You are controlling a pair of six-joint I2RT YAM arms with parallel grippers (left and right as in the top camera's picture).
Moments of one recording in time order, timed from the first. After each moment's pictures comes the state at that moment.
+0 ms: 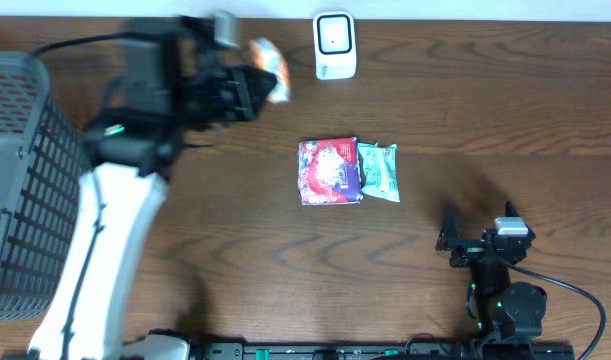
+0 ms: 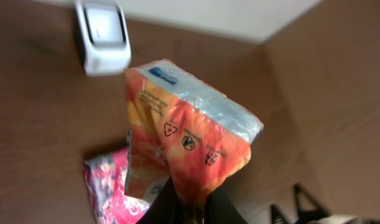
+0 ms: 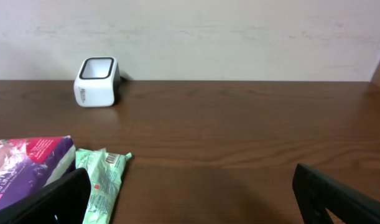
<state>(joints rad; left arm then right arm) -0.23 1.46 1.51 -0.69 0.57 -0.40 0.01 0.01 0.01 -0.07 -0.01 0.01</state>
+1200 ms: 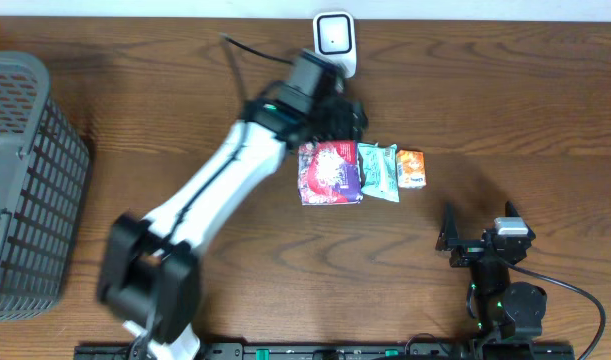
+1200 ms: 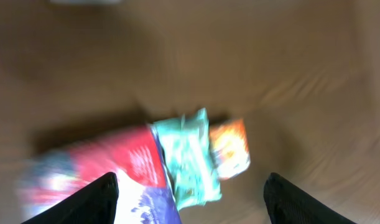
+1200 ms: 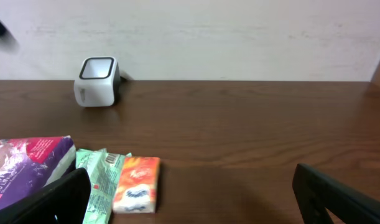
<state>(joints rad) -0.50 1.80 1.51 -0.54 0.30 -0.51 0.01 0.01 0.01 -0.07 -0.01 0.01</state>
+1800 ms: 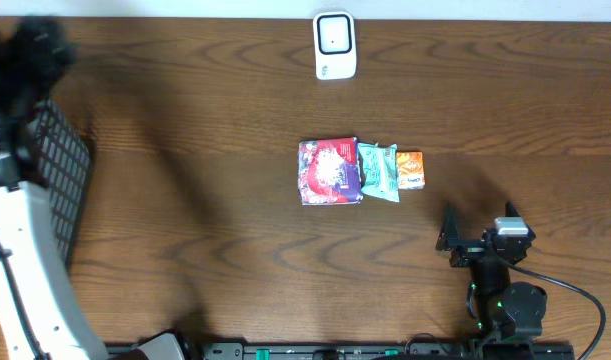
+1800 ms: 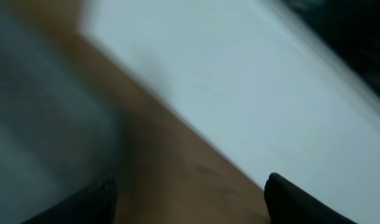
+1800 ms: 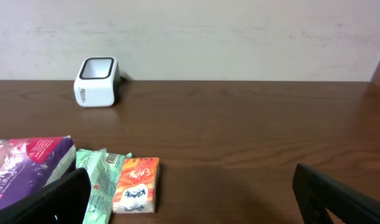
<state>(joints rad) 0.47 1.39 1.55 -0.59 0.21 -0.51 0.01 0.01 0.01 -0.07 -0.01 0.01</state>
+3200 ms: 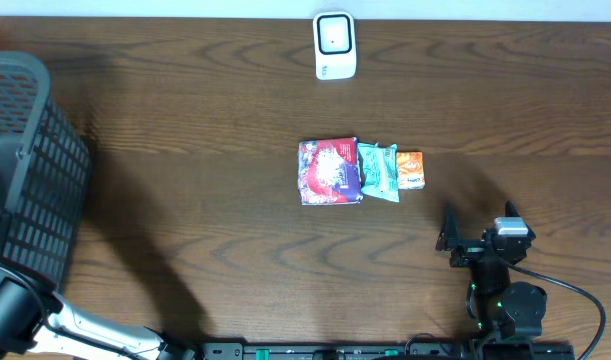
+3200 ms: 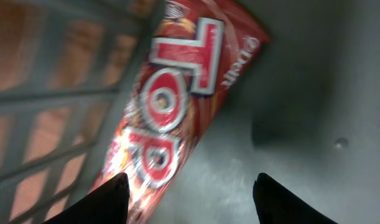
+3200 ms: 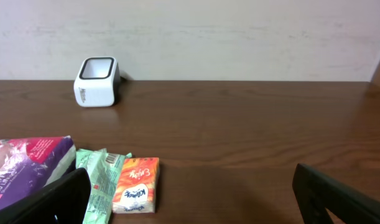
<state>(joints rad) 1.05 2.03 1.55 -0.76 -0.02 0.64 0.01 0.01 0.01 -0.07 -0.01 0.01</state>
